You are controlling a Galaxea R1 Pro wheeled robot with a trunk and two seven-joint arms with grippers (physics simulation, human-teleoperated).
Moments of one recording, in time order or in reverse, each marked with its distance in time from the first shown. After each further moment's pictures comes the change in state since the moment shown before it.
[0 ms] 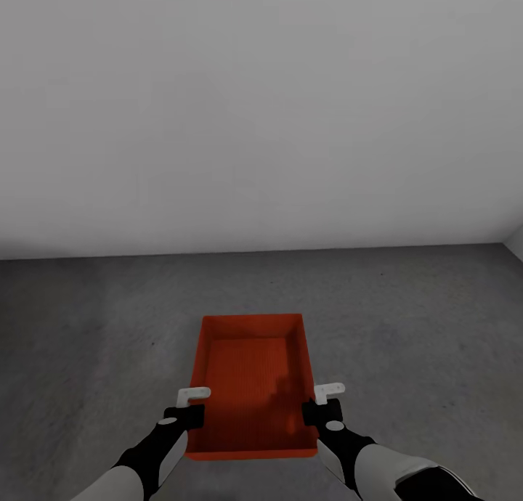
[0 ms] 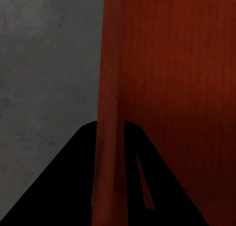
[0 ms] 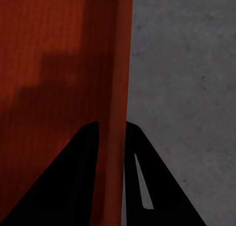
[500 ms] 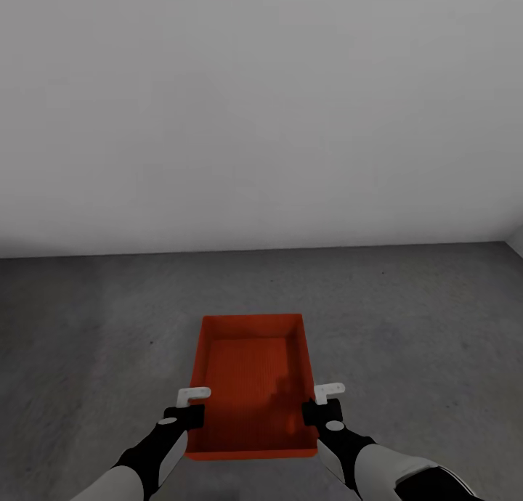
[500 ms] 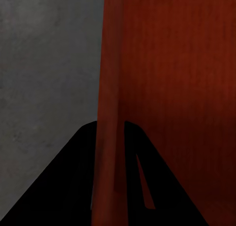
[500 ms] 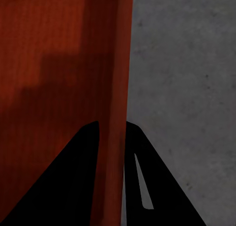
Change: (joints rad) left arm 0.000 0.000 0.000 0.000 -0.001 0.001 0.000; right arm 0.000 0.000 -0.001 0.000 0.001 0.000 0.000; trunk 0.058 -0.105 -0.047
